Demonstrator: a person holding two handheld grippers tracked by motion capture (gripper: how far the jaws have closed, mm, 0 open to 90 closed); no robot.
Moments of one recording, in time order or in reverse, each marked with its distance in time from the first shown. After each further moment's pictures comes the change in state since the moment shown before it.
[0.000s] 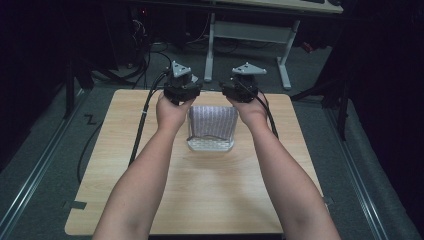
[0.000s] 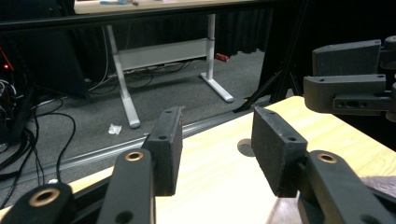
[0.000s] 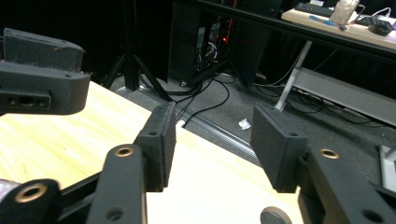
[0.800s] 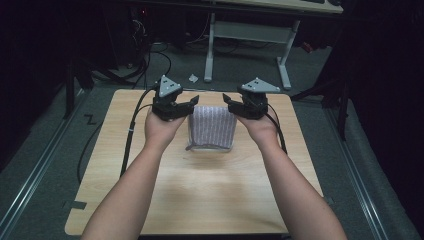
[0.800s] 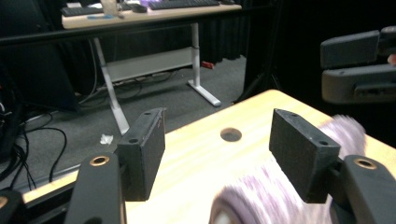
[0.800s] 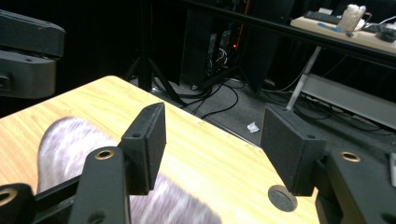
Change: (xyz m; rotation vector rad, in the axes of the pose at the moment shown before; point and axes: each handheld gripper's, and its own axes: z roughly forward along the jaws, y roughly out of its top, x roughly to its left) left arm -0.009 -0.026 -0.063 -0.053 -0.071 0.051; right arm 0.014 -0.024 -0.058 -0.037 0.042 -0.018
